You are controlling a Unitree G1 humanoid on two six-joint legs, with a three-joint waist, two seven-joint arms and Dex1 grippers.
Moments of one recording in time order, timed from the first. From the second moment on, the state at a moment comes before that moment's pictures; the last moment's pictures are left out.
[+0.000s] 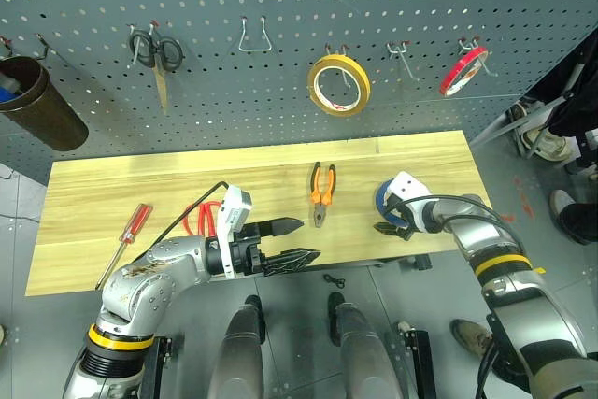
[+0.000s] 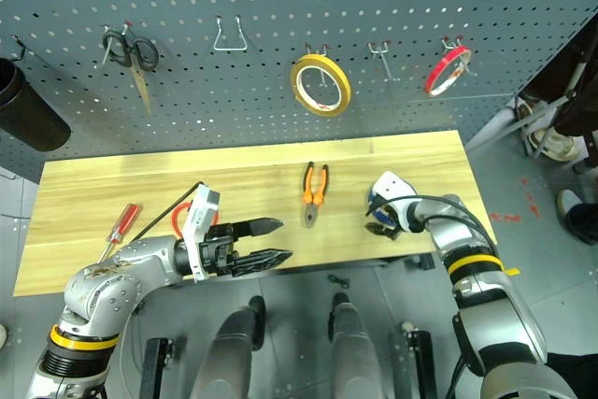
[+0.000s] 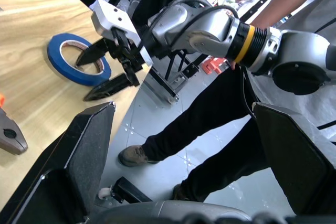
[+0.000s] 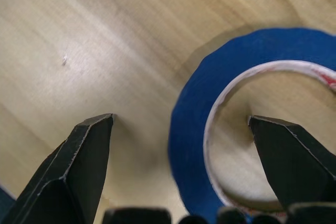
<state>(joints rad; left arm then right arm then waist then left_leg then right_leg) -0.23 0.50 -0.02 -0.38 -0.80 0.77 -0.88 -0.77 -0.56 0.26 0.76 -0.11 0.28 0.82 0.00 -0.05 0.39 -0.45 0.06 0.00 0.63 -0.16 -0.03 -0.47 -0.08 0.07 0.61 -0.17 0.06</state>
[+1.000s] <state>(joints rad) -0.44 0.35 0.21 -0.29 -1.23 0.89 -0.60 -0.30 -0.61 0.06 -0.48 -0.37 0.33 0.44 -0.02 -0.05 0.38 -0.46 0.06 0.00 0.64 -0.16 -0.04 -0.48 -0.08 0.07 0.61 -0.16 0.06</state>
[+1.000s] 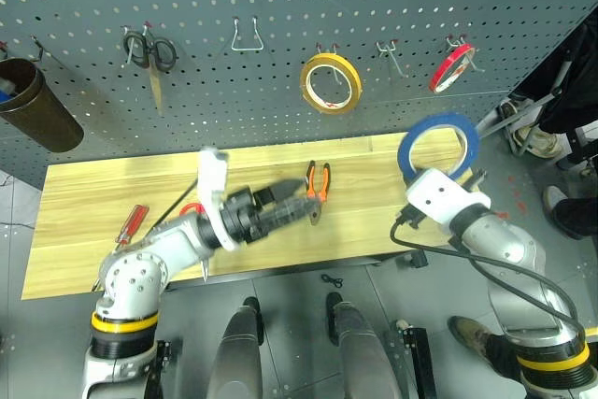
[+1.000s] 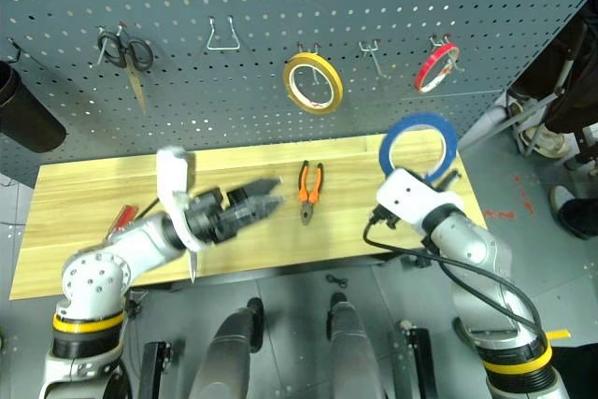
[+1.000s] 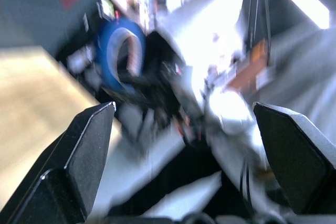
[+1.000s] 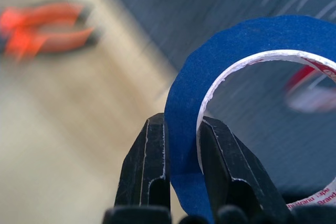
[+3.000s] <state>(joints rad) 0.16 0.76 0.49 -0.41 -1.10 0.84 -0.77 -1.03 0.00 -0.05 0.78 0.02 0.82 0.07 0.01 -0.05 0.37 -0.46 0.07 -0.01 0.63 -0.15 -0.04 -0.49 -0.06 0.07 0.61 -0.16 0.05</state>
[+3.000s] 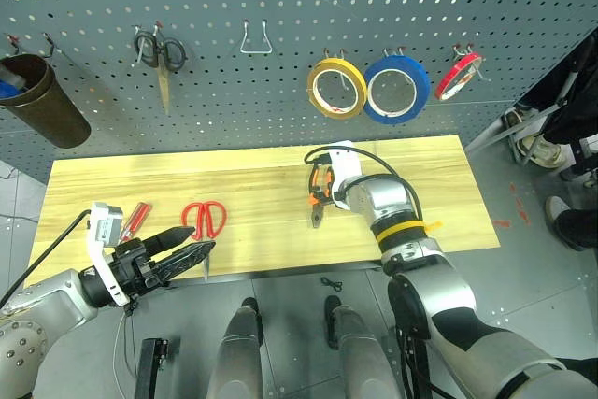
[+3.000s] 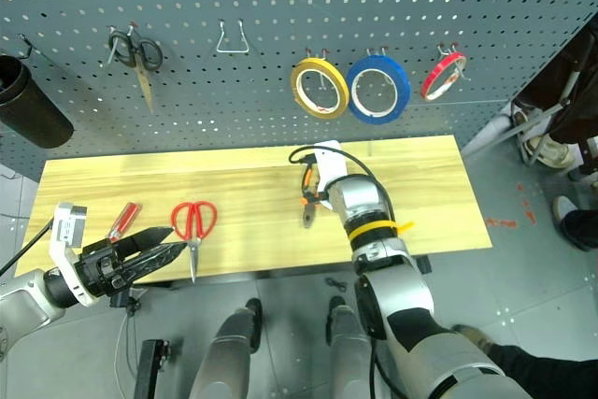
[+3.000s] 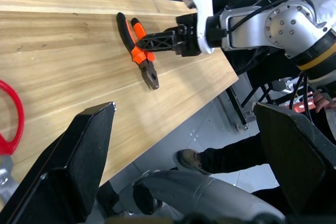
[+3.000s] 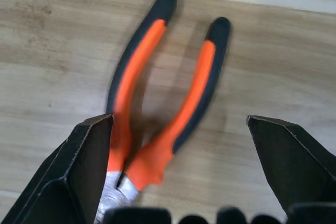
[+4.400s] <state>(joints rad) -0.30 0.60 0.57 -0.24 -1.44 0.80 -0.45 -1.02 -0.08 0.09 -0.18 0.13 0.48 0.38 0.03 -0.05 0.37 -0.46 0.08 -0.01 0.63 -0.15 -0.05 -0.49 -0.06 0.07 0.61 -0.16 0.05</state>
